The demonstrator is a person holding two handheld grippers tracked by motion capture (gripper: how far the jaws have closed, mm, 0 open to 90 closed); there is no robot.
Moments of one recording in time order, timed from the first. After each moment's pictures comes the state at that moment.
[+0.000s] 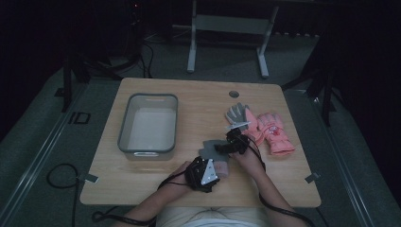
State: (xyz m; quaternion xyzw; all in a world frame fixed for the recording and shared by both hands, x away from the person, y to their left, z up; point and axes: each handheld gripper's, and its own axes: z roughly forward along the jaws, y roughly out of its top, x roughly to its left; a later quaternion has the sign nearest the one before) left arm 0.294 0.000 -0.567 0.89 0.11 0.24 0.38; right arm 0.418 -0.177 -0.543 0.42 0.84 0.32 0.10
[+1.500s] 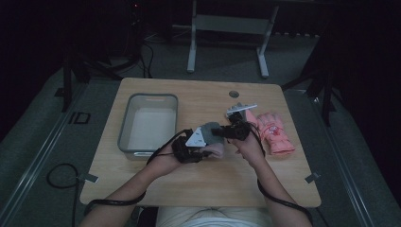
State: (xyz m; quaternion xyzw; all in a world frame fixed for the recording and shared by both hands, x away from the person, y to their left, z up) left arm 0.336 0.044 -0.466 0.89 0.14 0.14 0.41; right arm 0.424 -0.166 -0.470 0.40 0.82 0.40 0.03
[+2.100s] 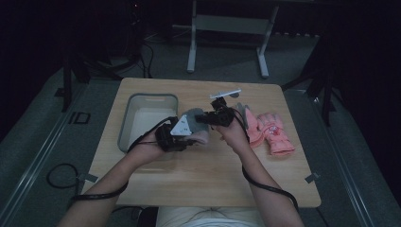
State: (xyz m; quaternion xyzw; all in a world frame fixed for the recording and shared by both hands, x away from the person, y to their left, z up) left arm 0.345 0.090 -0.423 0.90 0.14 0.19 0.36; right arm 0.443 -0.108 -0.432 0.37 0.82 0.43 0.03
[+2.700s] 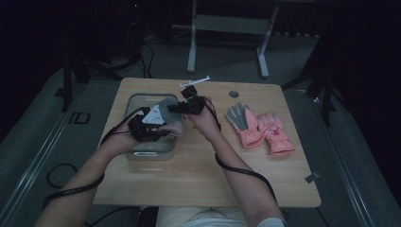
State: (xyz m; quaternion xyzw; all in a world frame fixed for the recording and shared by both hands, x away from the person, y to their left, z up) left arm 0.366 0.164 -0.425 0.90 0.18 0.20 0.33; right arm 0.474 -0.019 -0.425 0.34 0.83 0.44 0.01
